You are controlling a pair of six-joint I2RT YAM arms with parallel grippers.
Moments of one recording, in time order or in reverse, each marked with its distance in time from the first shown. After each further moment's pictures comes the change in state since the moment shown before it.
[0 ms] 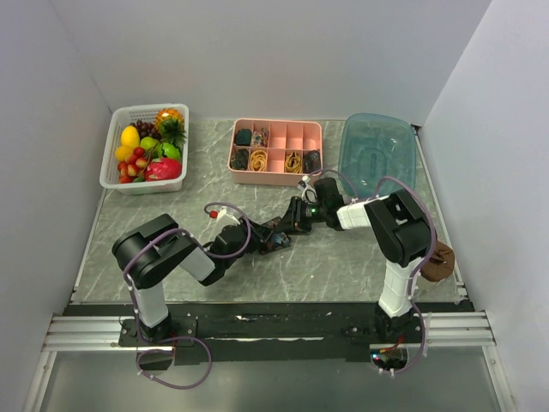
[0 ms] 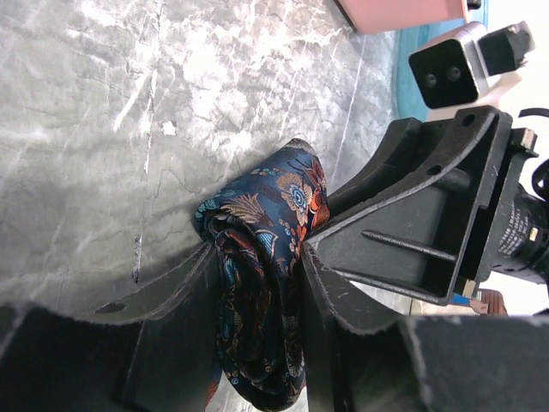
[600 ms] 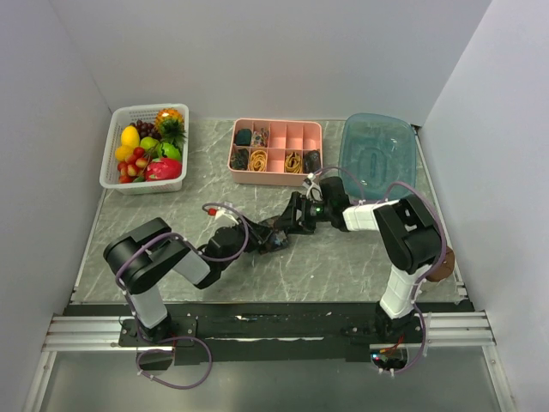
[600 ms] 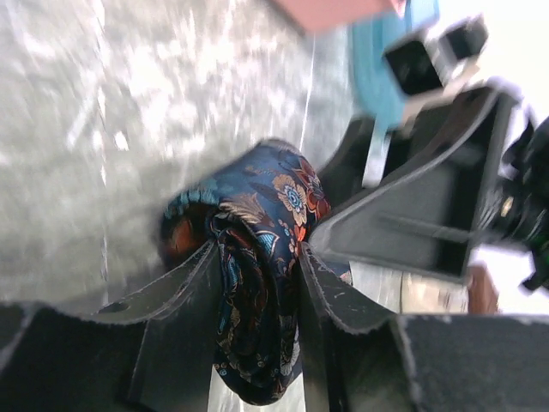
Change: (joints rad) left arm 0.003 -0.054 -0.051 0.108 0.018 0.092; right arm -0.024 -0.072 -0.038 -0.007 0.014 -0.011
